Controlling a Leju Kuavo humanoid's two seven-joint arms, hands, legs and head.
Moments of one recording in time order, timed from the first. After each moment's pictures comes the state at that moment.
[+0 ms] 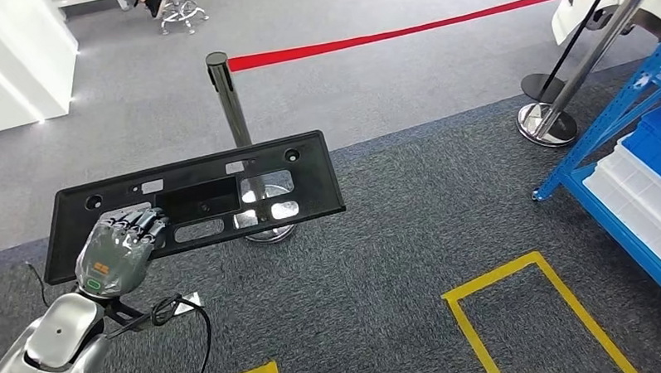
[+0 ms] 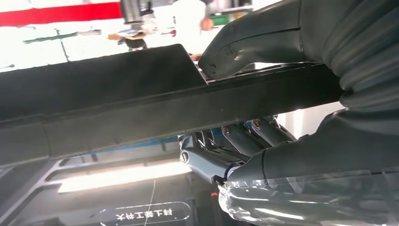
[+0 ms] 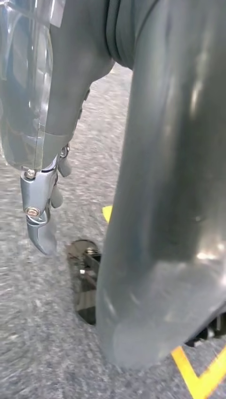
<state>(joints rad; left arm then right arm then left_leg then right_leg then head) -0.17 0.41 -0.39 -1.55 -1.43 0.66 -0.09 -0.10 0.14 -1.29 -0.17 1.01 0.17 -0.07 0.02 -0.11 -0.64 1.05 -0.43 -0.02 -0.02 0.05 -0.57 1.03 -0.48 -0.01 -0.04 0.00</state>
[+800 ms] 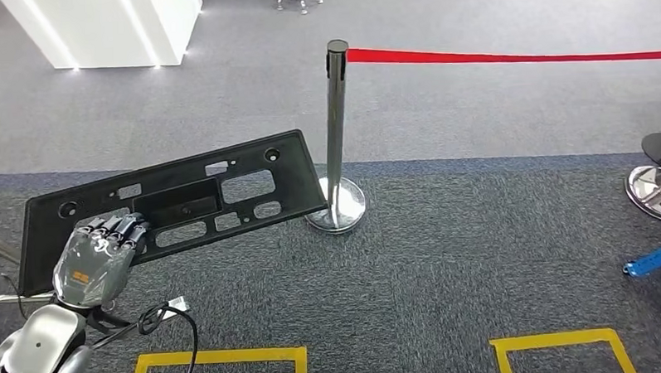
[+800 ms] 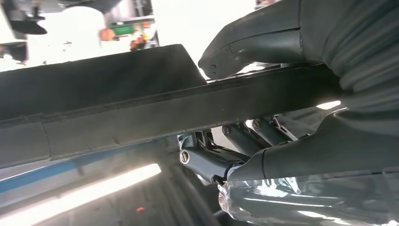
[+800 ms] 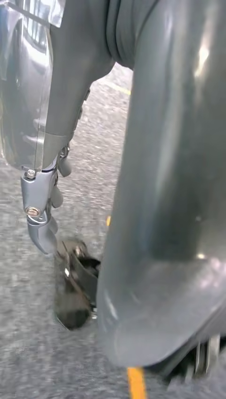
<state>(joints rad) -0.11 0.44 -0.34 -1.61 -1.47 0.66 -0.05 -0.09 0.15 -1.27 -0.17 1.02 0.17 -0.07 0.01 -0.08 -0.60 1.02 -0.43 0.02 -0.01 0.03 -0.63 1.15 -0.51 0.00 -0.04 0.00</state>
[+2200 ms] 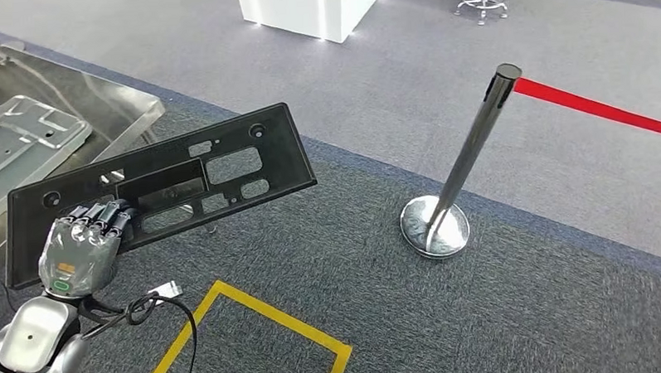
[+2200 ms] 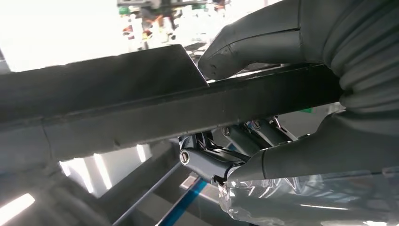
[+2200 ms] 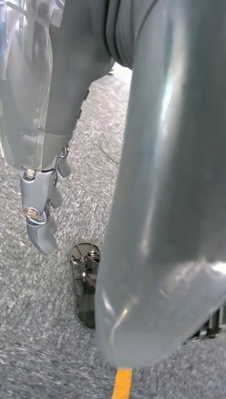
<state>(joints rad) -0.13 0.41 -0.27 -1.59 -1.47 0.70 -0.06 -0.10 0.16 -1.28 -0.17 1.00 0.16 -0.04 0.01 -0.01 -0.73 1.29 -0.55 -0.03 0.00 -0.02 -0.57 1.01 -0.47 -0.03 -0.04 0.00</state>
